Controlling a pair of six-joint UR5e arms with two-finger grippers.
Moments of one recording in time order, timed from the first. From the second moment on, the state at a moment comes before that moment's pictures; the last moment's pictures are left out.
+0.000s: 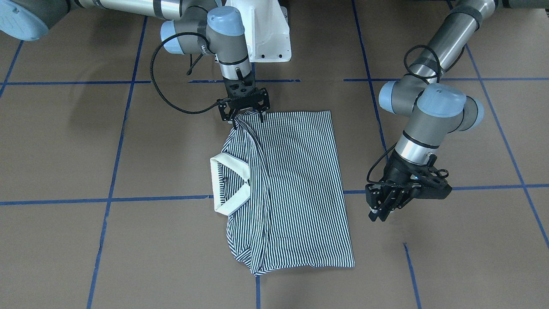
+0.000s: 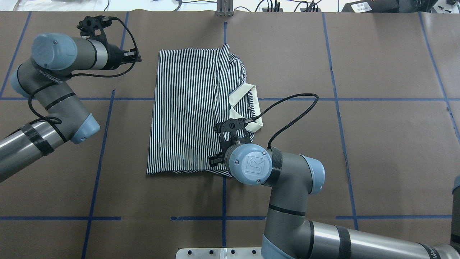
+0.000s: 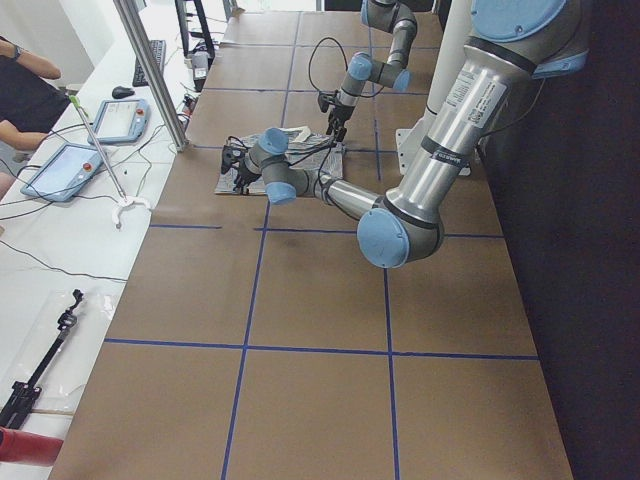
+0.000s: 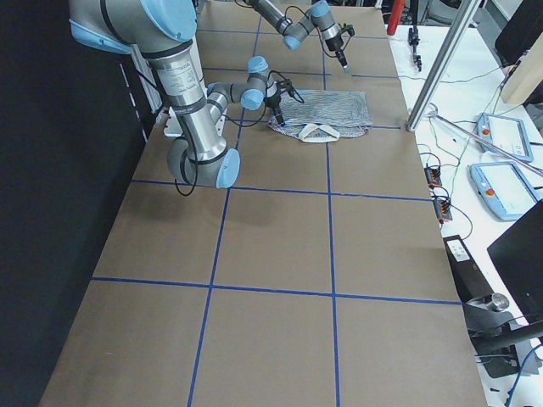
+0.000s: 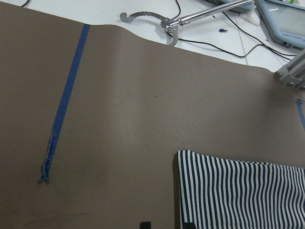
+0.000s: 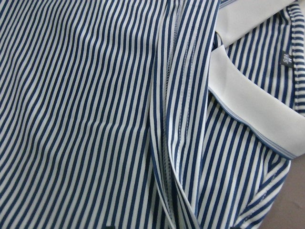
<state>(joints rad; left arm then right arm) -0.85 -2.08 -1.32 -2.45 -1.76 -1.23 0.31 -0.93 1.63 -1.33 1.49 1.13</state>
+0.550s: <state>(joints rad) -0.85 -2.08 -1.32 -2.46 -1.76 -1.23 0.33 -0.93 1.63 -1.32 1.52 1.13</state>
